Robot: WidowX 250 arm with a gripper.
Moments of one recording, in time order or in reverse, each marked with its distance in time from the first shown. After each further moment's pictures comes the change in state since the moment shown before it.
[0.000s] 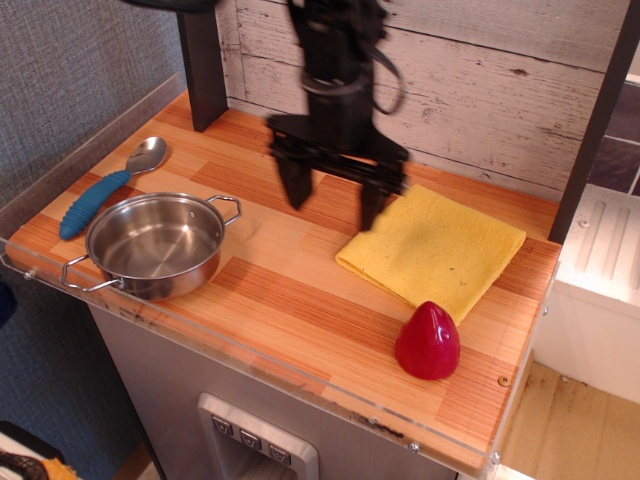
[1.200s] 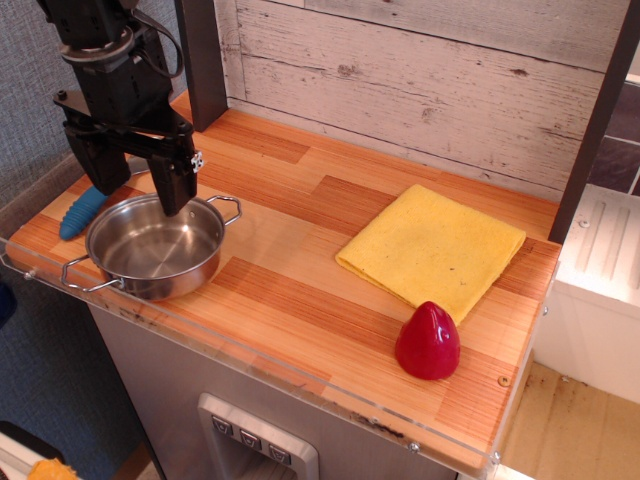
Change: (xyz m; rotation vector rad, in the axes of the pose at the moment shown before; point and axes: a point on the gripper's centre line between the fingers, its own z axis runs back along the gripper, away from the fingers) arm -0.075 0.127 0.040 0.014 0.028 0.041
